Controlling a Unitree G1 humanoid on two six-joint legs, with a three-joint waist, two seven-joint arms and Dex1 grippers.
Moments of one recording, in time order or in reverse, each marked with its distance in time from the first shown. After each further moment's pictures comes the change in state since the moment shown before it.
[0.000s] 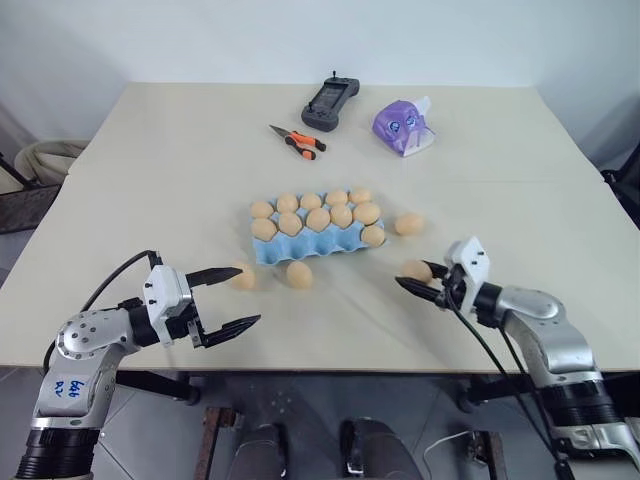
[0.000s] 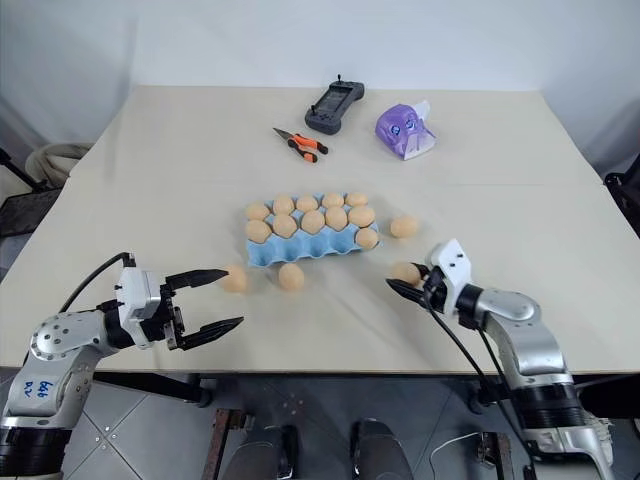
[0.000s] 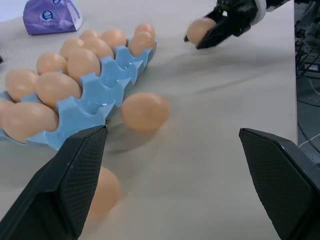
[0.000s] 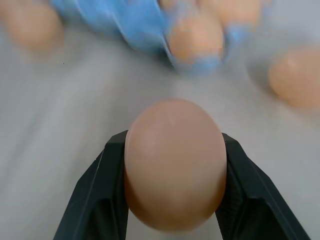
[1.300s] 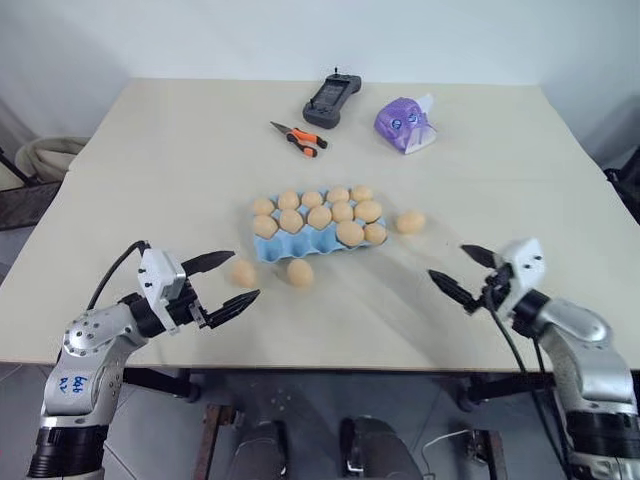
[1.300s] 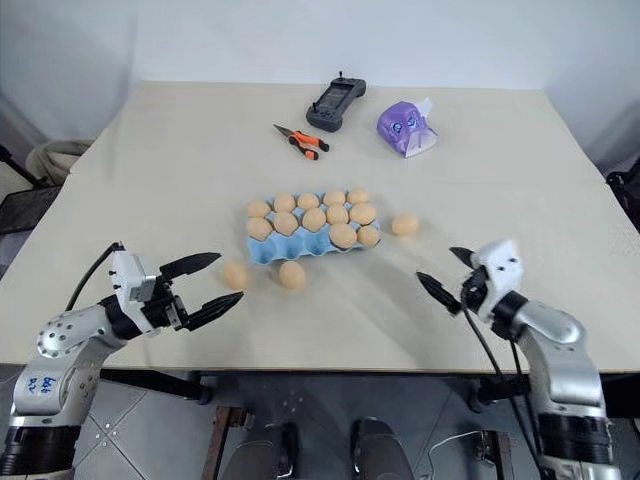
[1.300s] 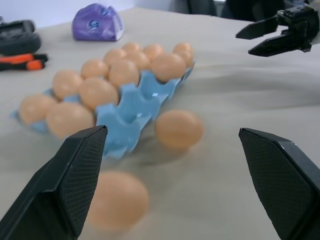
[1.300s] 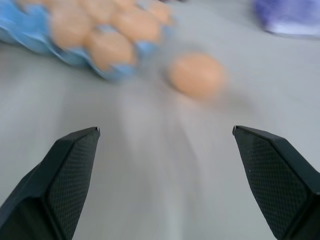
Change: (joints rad) left arm -0.060 -0.058 0.016 -0.004 -0.047 0.099 0.113; right arm 0.259 -0.023 -0.285 -0.095 -0.027 -0.101 -0.093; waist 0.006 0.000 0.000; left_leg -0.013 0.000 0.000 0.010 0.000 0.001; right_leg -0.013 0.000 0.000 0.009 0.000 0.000
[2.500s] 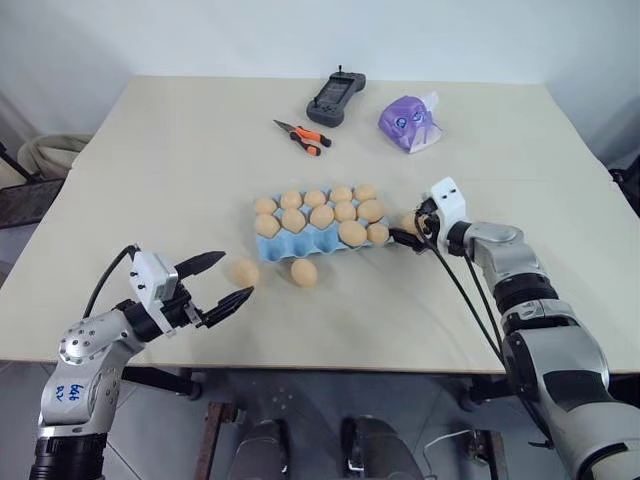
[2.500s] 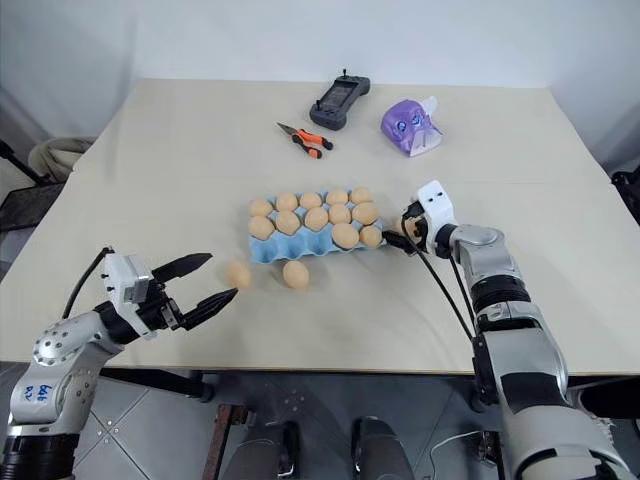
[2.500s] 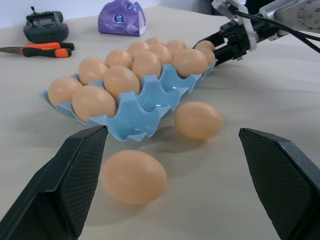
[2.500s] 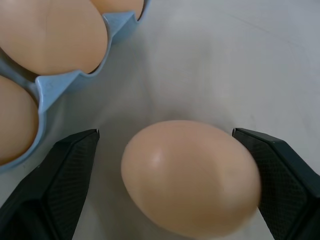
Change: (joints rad) left arm 0.081 -0.031 0.053 -0.049 -0.006 0.020 0.081; right arm -0.884 0.109 0.306 1.096 -0.258 -0.103 0.000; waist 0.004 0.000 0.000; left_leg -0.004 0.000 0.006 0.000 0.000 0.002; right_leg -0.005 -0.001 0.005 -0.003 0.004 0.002
